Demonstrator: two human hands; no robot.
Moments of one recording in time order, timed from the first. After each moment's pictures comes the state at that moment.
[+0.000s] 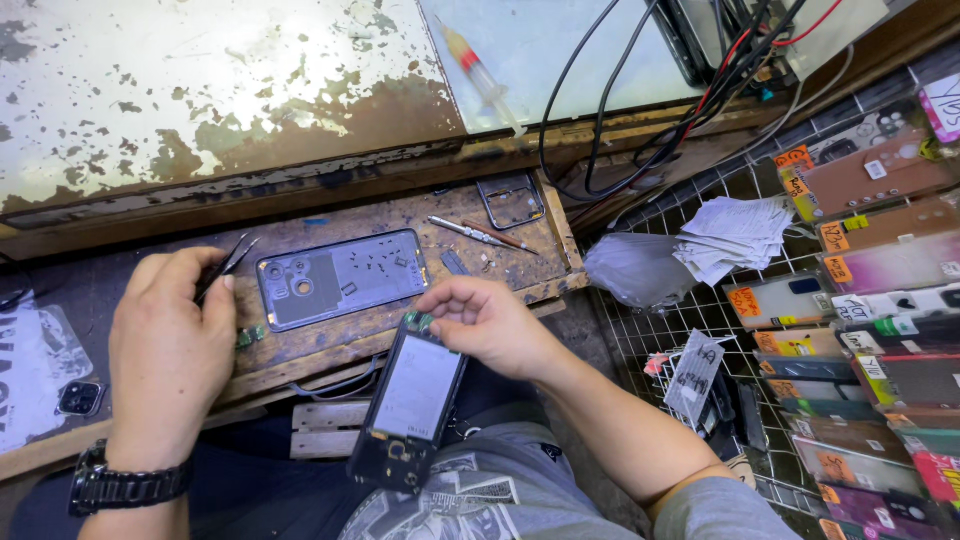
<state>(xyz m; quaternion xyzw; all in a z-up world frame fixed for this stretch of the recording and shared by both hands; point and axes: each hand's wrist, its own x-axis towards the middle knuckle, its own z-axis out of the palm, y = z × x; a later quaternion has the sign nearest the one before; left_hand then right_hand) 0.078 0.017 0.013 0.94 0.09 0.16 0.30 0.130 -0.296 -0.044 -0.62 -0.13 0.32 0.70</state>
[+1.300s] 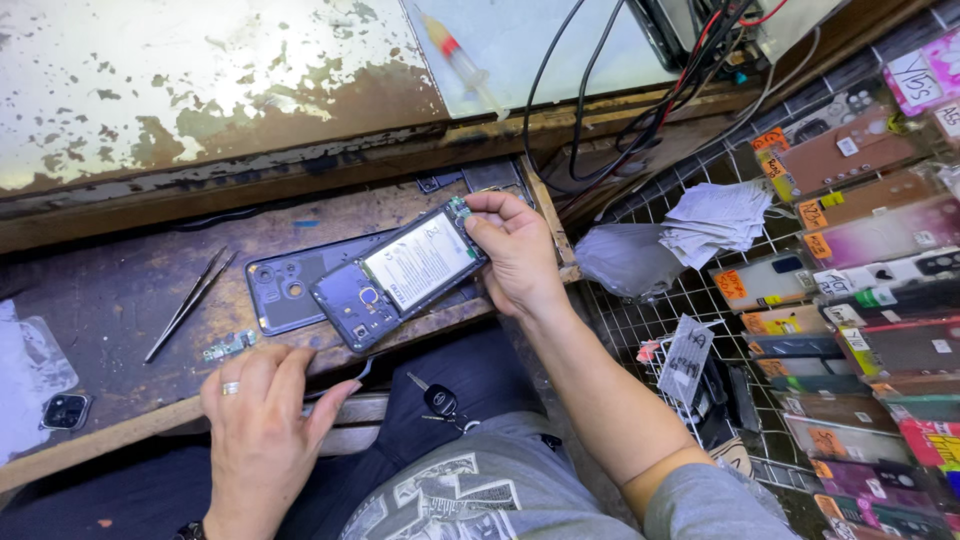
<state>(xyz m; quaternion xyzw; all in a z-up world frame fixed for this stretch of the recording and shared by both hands) -0.002 -0.047 -0.019 0.95 -0.05 0.21 0.22 0.172 -0.301 -0.046 -0.51 -0.03 0.07 0.86</state>
